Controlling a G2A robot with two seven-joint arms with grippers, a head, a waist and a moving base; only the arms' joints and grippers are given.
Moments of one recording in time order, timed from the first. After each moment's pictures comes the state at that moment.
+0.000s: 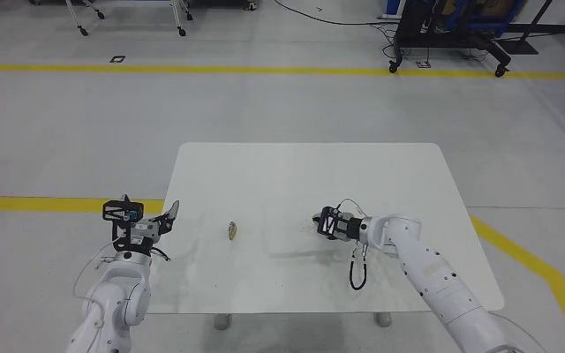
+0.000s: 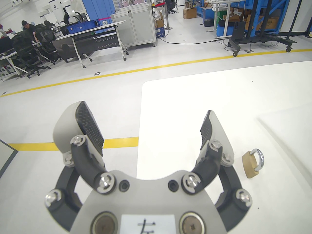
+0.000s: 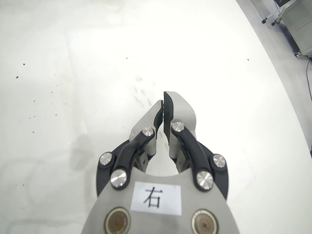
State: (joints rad) left arm 1.73 -1.15 -1.60 -1.80 1.33 0.00 0.00; right arm -1.20 -1.14 1.09 -1.29 -1.67 -0.77 -0.07
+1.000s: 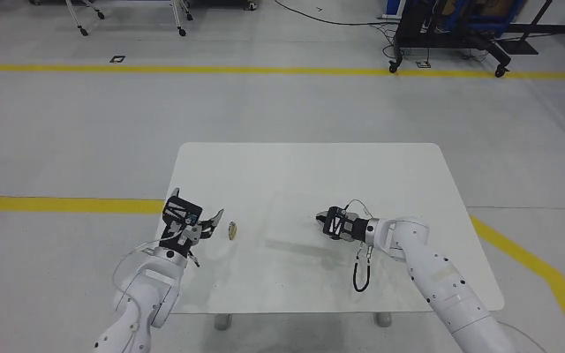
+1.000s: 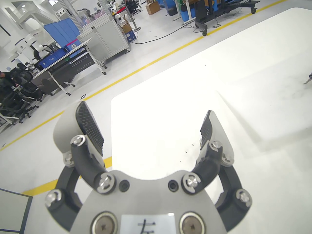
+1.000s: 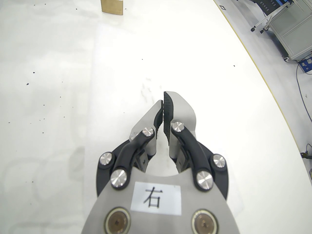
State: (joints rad) left arm 1.70 -1.15 -1.43 -1.91 1.59 -0.09 -0.12; right arm -1.25 -1.13 1.14 -1.35 -1.66 -0.77 -0.09
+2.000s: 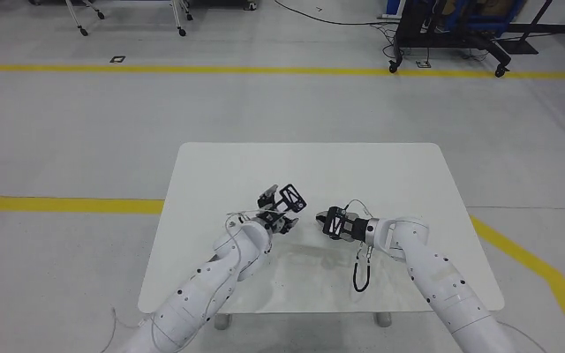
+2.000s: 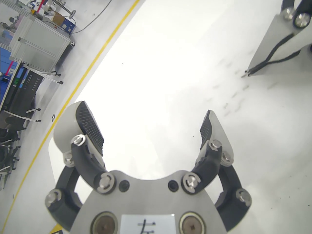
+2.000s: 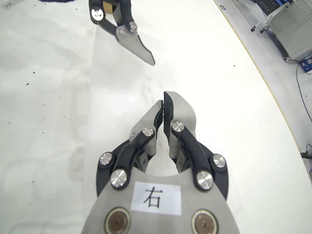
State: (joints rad) left arm 1.10 -1.31 -0.78 -1.42 1.64 -0.13 -0.48; right arm -1.25 -1.13 1.14 -1.35 -1.66 -0.77 -0.09
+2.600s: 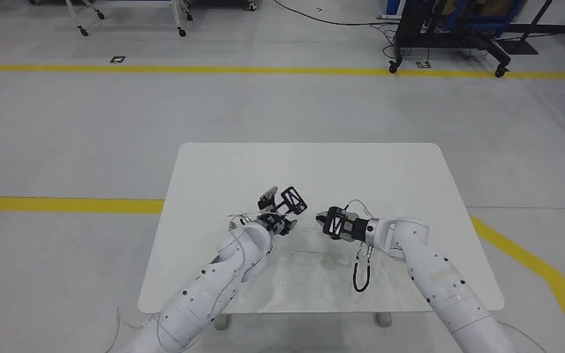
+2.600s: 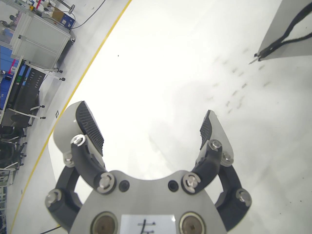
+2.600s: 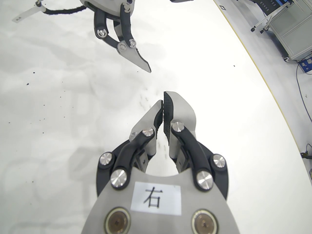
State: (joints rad) left arm 1.11 -1.32 -0.79 -1.41 1.69 -0.11 -0.47; right arm -1.25 -1.13 1.14 -1.35 -1.66 -0.77 -0.09
